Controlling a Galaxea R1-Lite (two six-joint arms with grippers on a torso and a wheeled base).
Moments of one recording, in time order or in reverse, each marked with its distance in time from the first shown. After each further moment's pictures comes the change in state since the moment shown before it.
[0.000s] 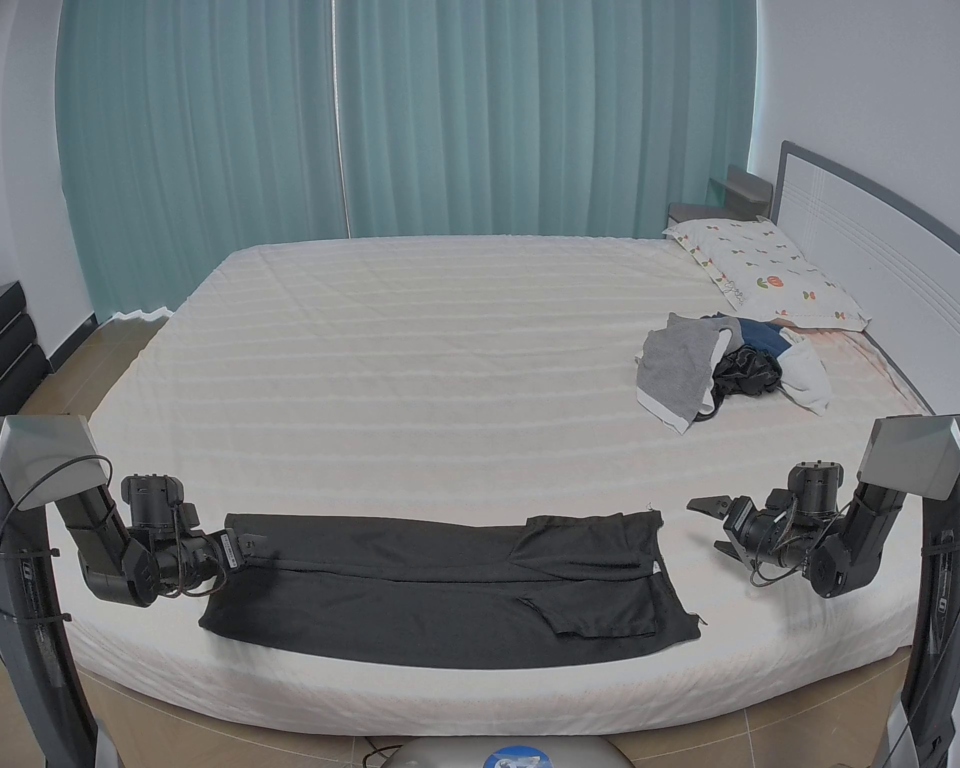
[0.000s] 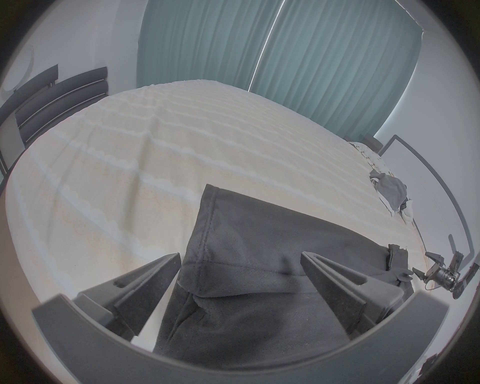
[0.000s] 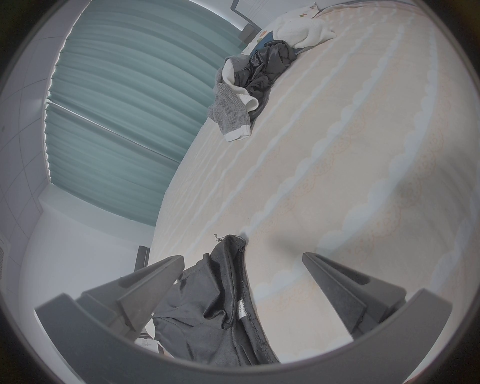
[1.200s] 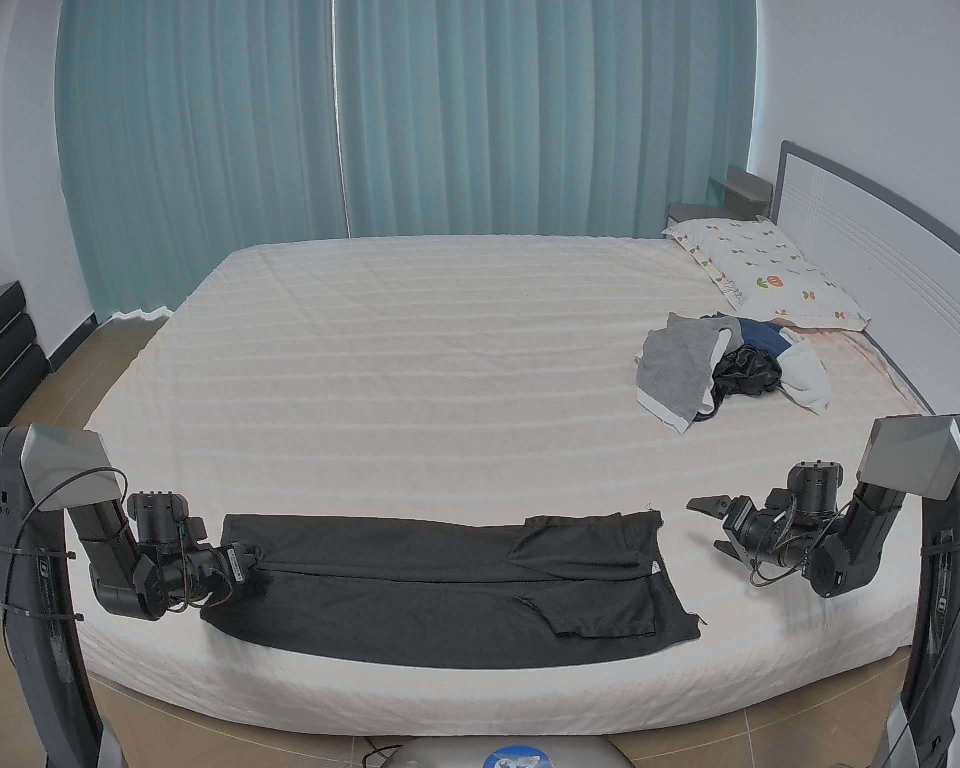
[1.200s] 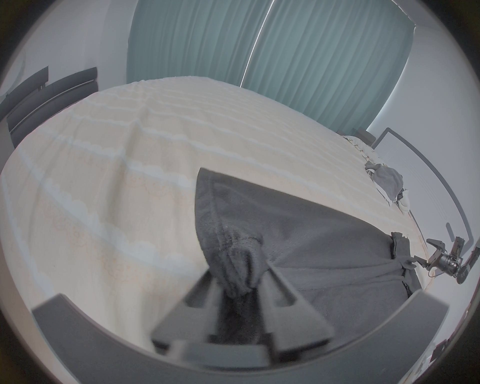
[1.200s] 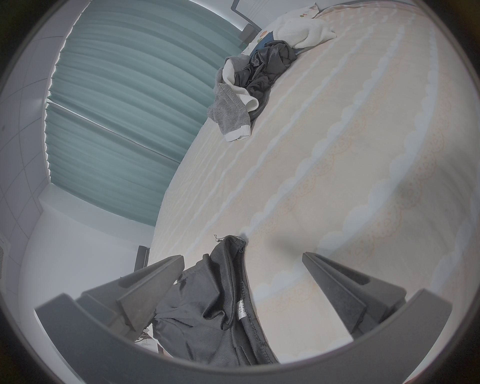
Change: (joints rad) left arm 0.016 0.101 0.004 -0.106 -0.054 0.048; right arm 0.000 0.001 -0.002 -0.001 -0.001 -0.001
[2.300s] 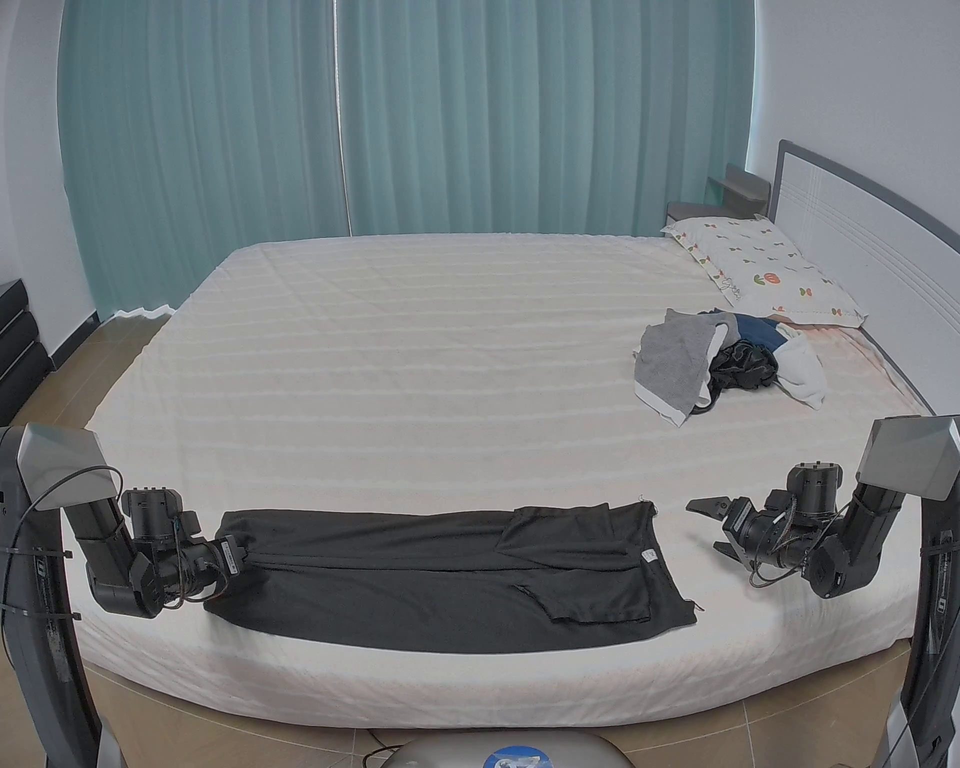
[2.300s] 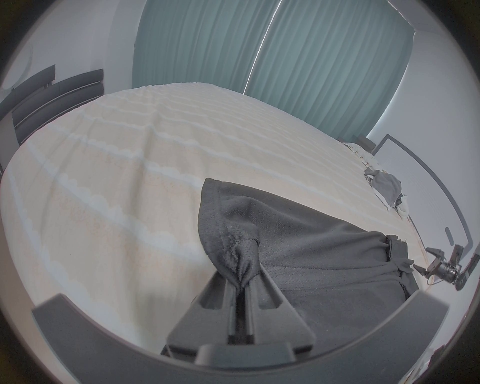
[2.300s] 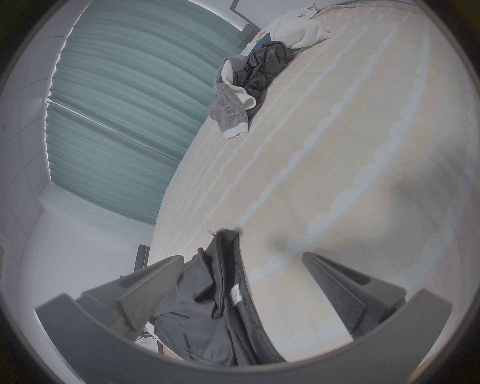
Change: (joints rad) left arm 0.017 -0.006 -0.004 -0.029 0.003 -0.017; right arm 0.000 0.004 -0.001 0.000 0.000 0.000
